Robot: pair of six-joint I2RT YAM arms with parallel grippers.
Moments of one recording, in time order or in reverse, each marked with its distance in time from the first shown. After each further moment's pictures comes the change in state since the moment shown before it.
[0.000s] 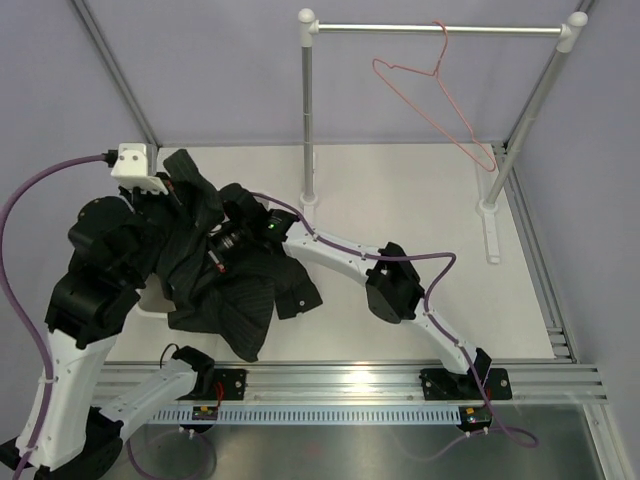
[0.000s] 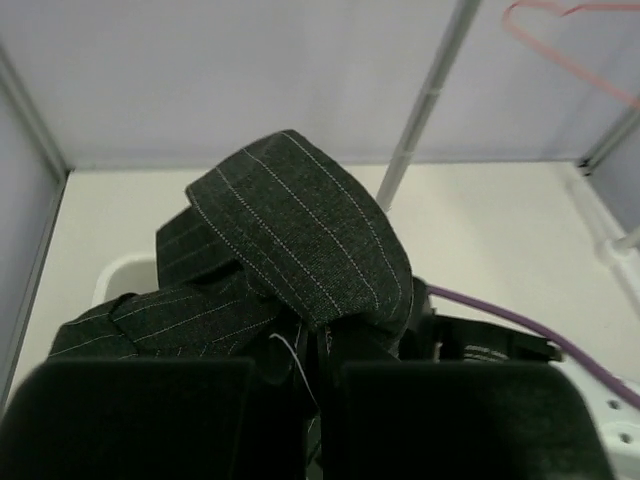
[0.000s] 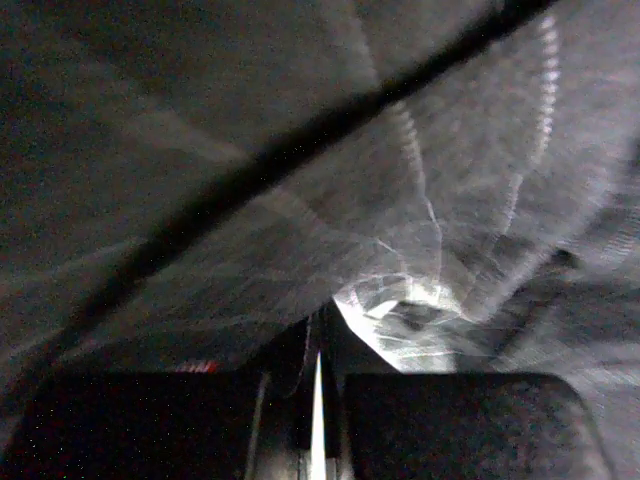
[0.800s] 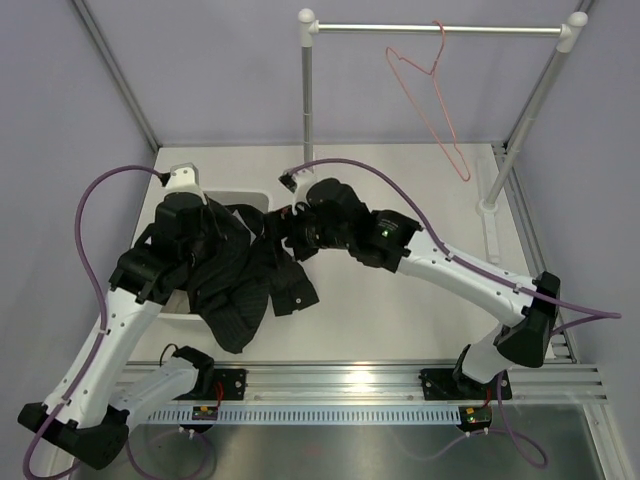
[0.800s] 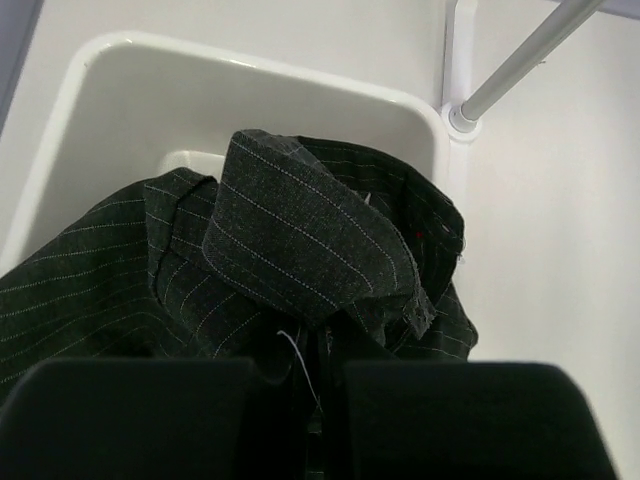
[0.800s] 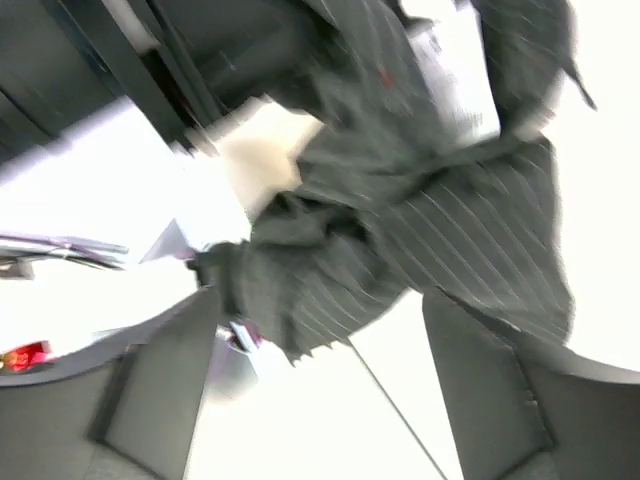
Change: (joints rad) left arm 0.029 0.072 -0.316 -0.083 -0.164 -0.246; right arm -0.027 -0.837 -0.652 -0.272 0.961 -0.280
